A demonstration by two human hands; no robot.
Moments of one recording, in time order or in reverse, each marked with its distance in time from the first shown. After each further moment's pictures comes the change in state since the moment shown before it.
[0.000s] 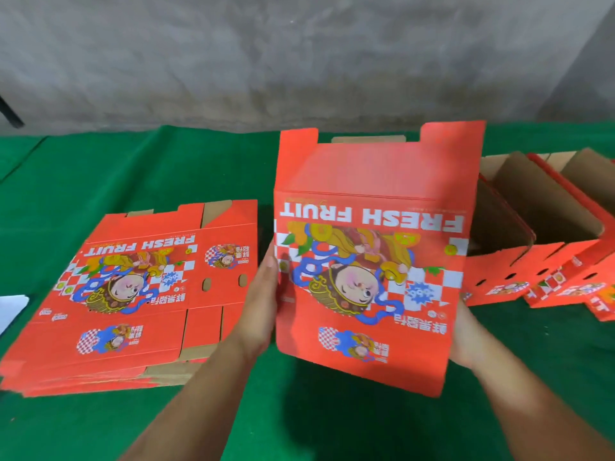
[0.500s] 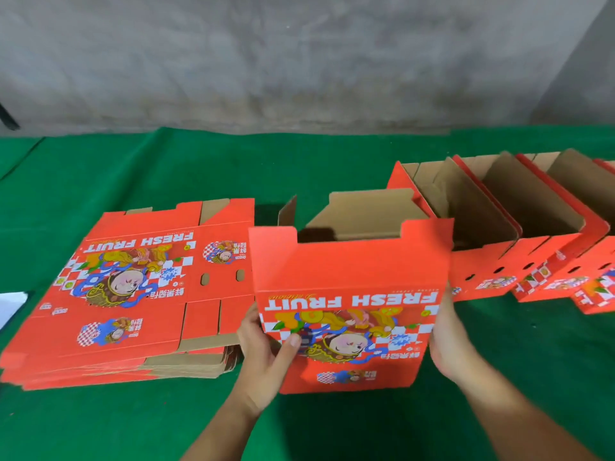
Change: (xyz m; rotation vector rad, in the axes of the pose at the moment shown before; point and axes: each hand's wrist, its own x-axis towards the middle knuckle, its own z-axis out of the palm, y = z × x) left_hand -0.091 -0.071 -0.004 0.356 0.127 0.082; right_hand -0.031 0.021 0.019 -0.108 0.279 -0.201
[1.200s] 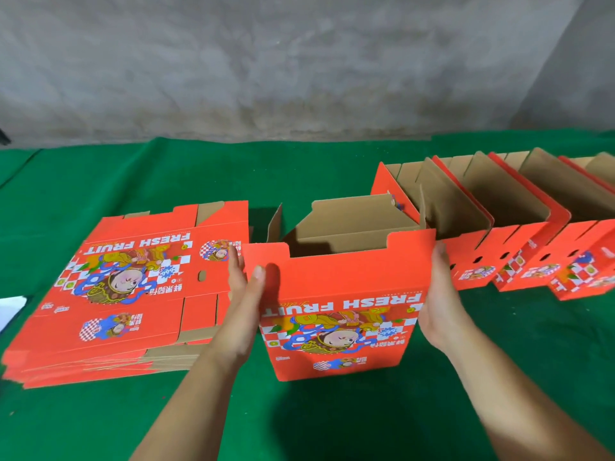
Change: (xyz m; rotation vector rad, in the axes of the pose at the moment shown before) left_hand 0.032 0.079 -0.021 -0.353 0.016 -0.191; right_hand -0.038 -0.050 0.010 0.152 -0.074 -0.054
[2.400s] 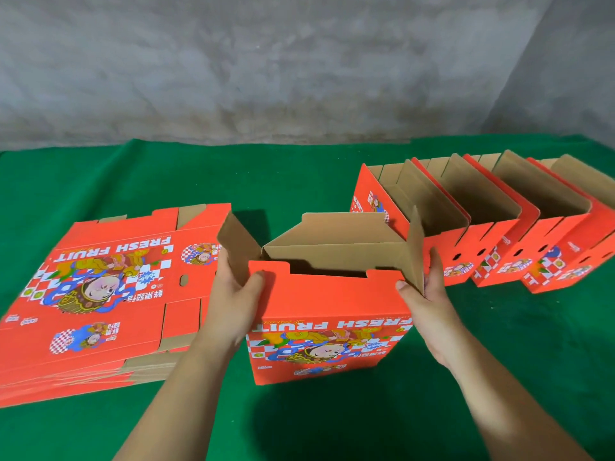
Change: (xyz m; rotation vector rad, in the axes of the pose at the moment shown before) left_hand -0.016 0.042 0.028 0.142 0.066 0.146; right_hand -0.023 0.013 -0.028 -0.430 0.013 -0.245
